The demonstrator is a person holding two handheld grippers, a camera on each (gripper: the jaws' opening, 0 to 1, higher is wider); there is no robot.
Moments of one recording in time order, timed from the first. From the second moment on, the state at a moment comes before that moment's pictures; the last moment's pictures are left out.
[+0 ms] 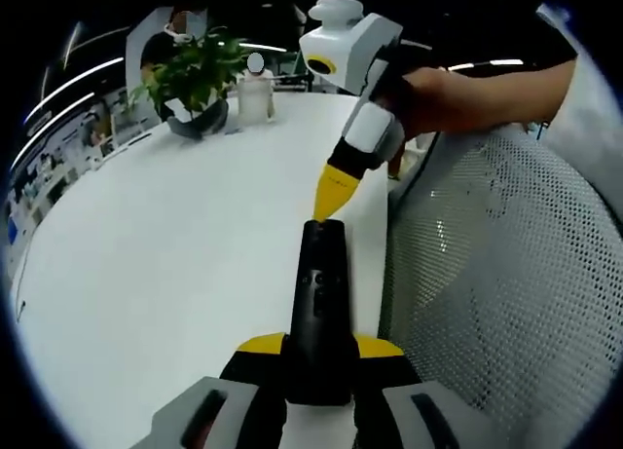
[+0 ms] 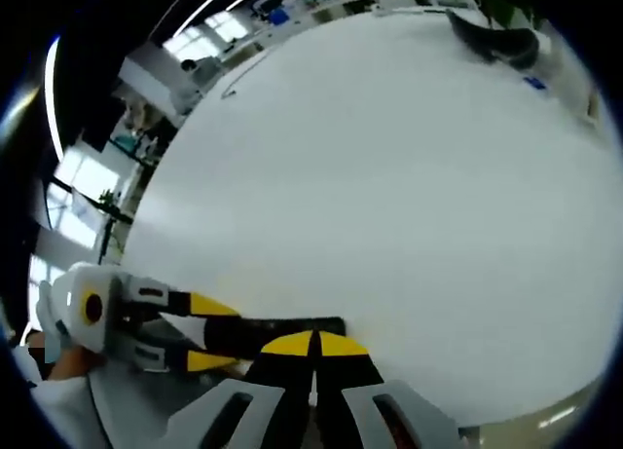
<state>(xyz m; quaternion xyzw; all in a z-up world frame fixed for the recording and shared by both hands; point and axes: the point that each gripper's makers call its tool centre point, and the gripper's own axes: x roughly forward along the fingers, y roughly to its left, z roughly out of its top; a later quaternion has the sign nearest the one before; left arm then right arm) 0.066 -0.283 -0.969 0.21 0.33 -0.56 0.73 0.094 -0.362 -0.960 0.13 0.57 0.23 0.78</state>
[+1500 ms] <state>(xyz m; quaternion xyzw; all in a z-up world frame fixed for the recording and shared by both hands) 0.066 -0.283 -0.970 0.23 0.31 -0.57 0.73 0.090 -0.353 -0.958 0.20 0.57 0.23 0.76</state>
